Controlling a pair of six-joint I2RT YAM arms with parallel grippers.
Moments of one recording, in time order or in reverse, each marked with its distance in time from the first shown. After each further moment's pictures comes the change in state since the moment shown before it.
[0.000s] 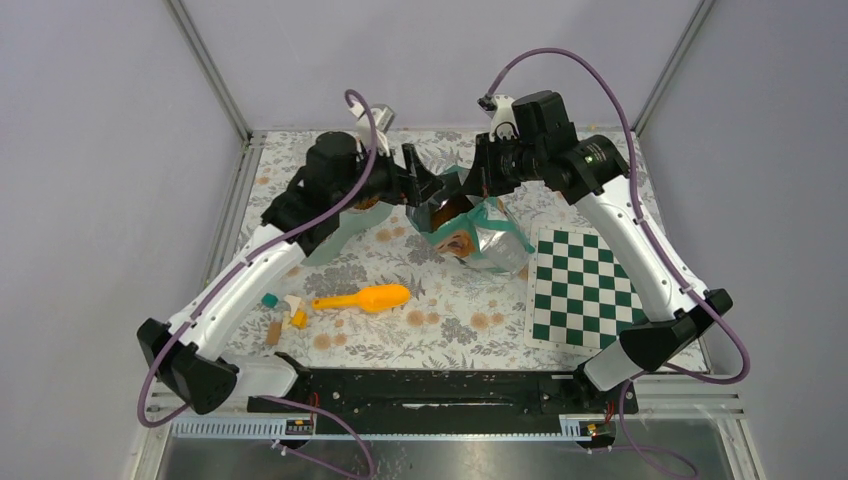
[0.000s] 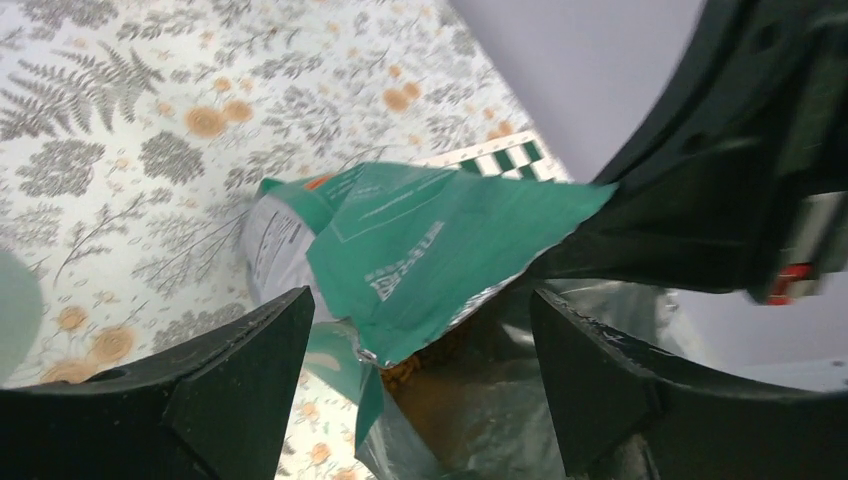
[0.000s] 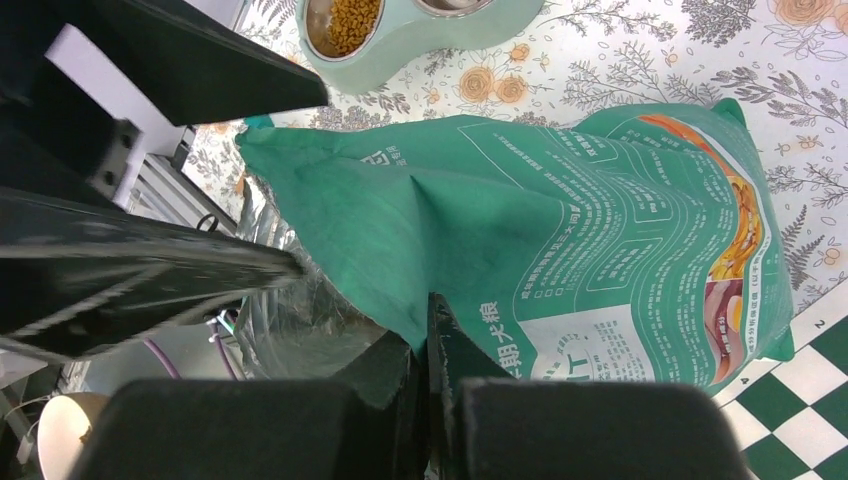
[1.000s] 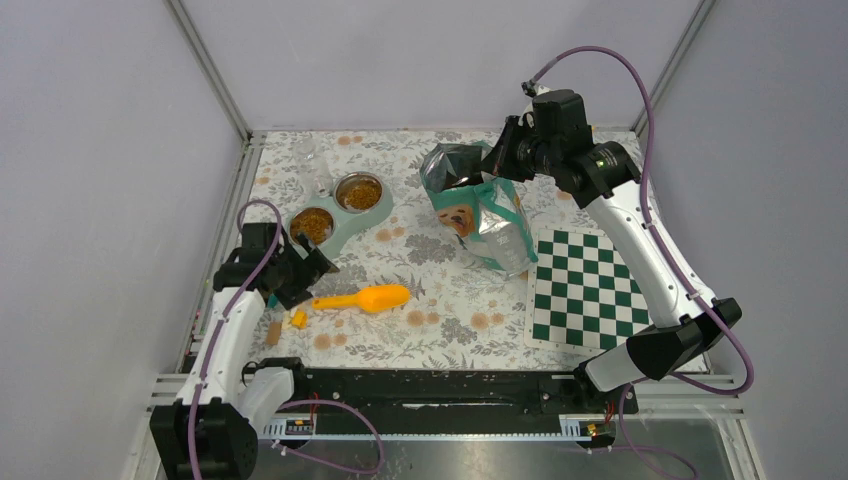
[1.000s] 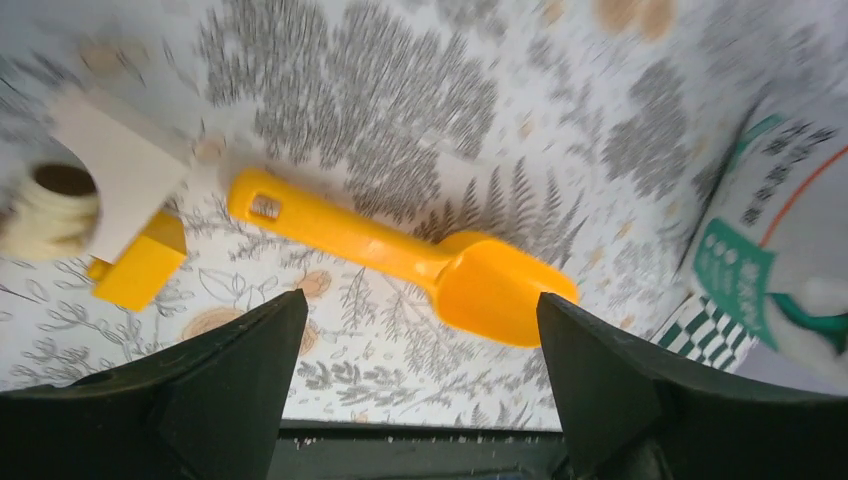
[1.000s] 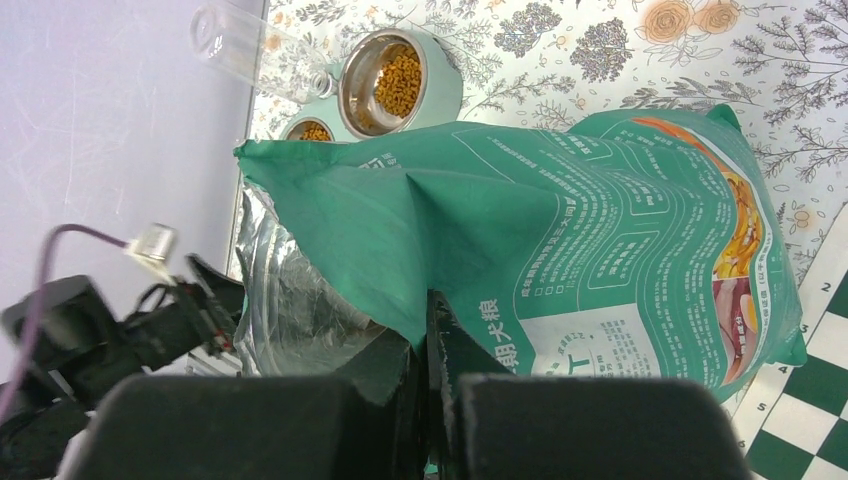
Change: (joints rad) left arm 0.615 -0.315 -0.683 -0.474 -0.038 -0.232; right arm -0.088 -0.047 -0.101 0.159 0.192 0.279
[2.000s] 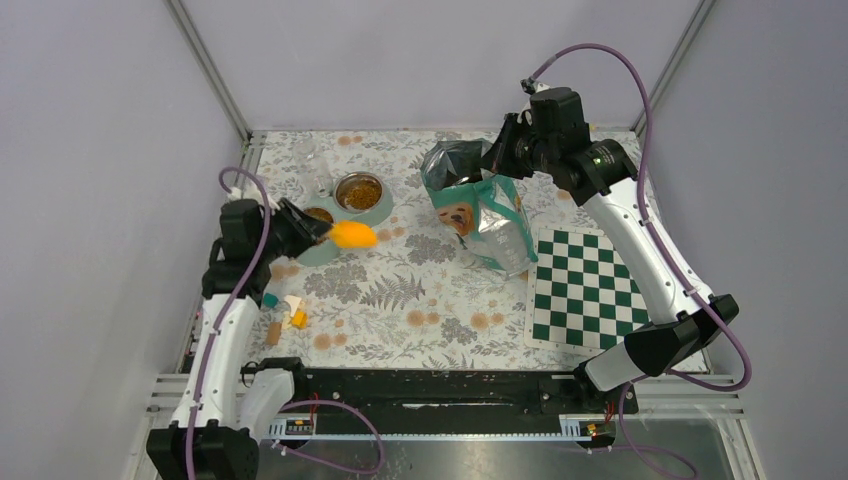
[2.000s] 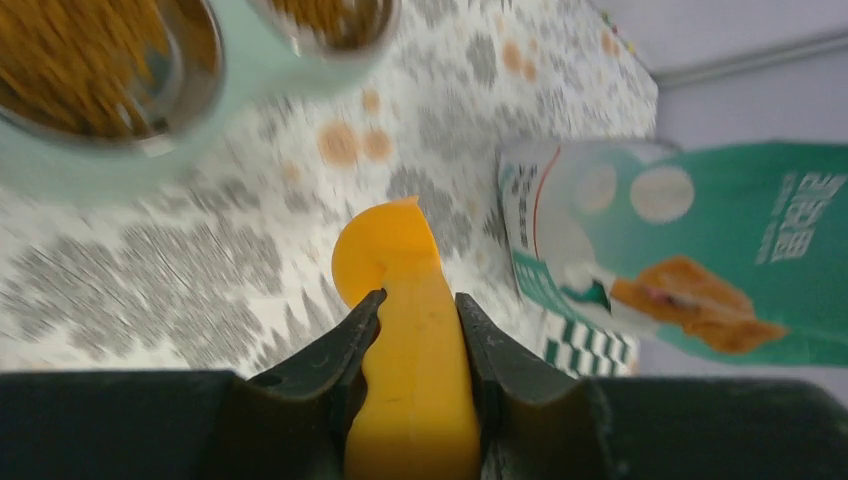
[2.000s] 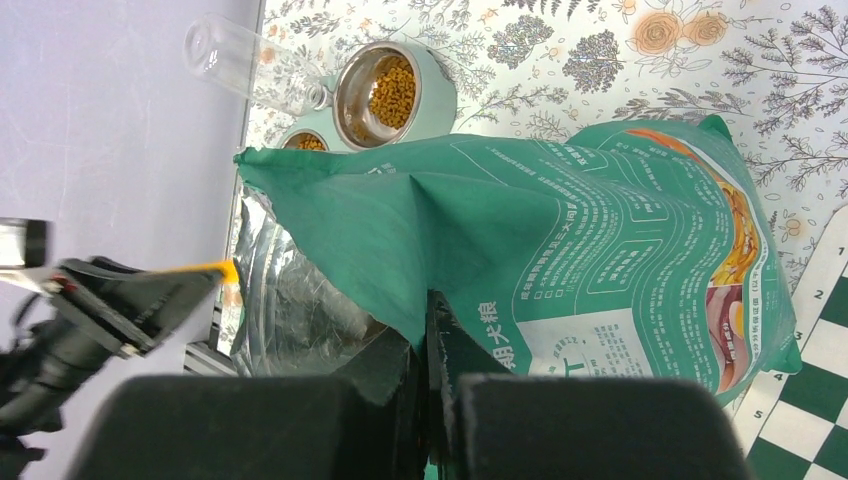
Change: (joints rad) left arm 0.004 -0.060 0.203 0.294 0.069 0.058; right arm 0.002 0.013 0.012 0.008 0.025 0.003
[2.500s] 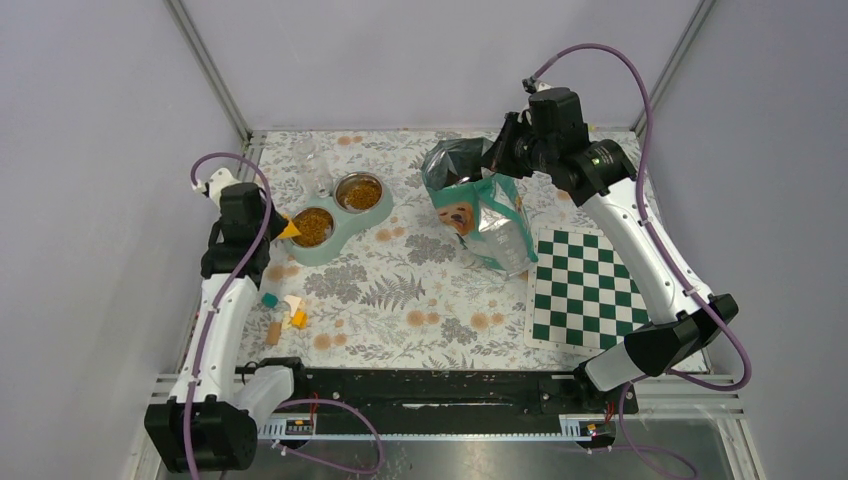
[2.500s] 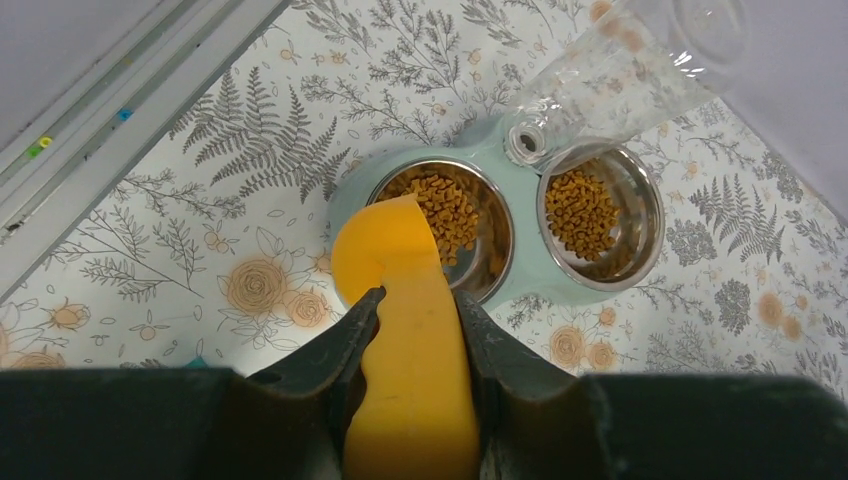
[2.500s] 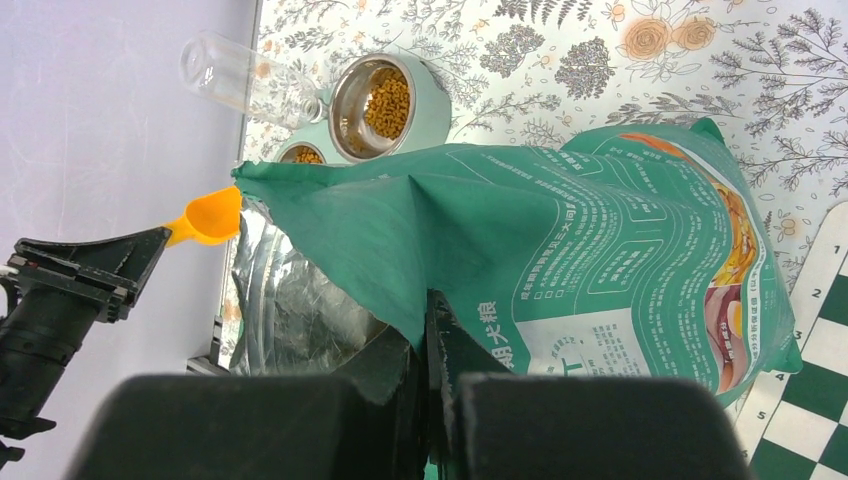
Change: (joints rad) left arm 0.001 0.092 0.027 0.023 -0.601 0.074; right arm 0.005 0.001 -0.002 0.010 0.039 0.018
